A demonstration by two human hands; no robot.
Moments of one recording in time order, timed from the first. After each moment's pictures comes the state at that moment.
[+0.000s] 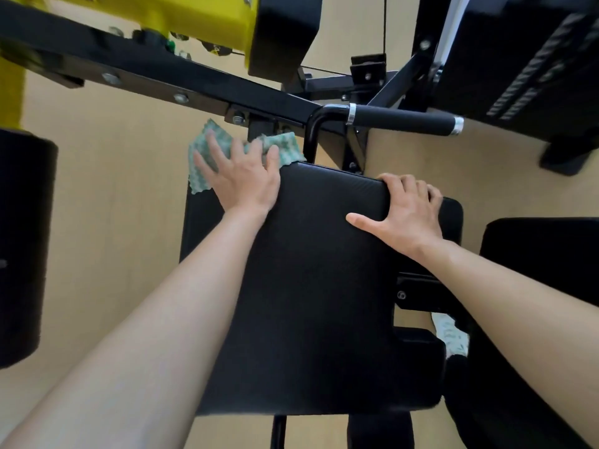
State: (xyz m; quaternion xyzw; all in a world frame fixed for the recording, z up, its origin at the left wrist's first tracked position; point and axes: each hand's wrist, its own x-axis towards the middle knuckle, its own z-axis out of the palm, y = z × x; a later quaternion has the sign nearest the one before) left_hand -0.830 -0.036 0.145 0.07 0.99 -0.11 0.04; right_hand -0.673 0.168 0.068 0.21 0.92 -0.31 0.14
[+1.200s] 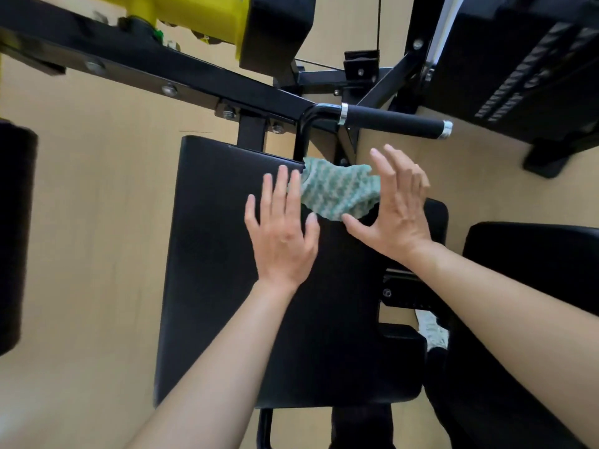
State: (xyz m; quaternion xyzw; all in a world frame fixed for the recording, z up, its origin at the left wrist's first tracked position) left_hand -0.711 -0.026 0.140 0.19 0.98 0.02 0.01; right_hand -0.669 0.169 0.083 0.11 0.94 -0.33 -0.08
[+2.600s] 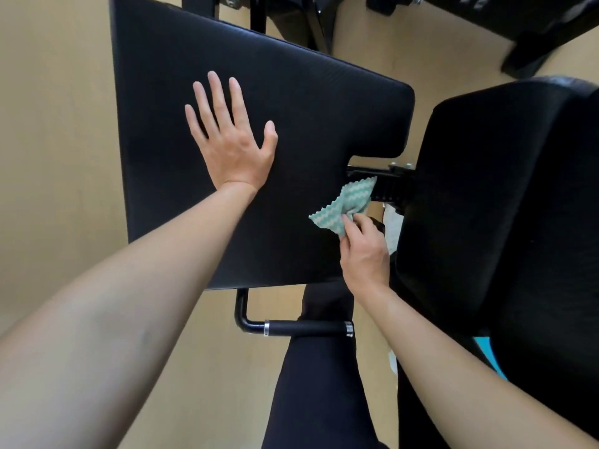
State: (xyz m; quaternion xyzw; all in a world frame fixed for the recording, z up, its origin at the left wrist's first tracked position) left_hand -0.680 -0.047 0.129 0.13 0.98 -0.12 0.02; right_hand -0.440 0.066 0.099 0.28 0.88 -0.37 0.13
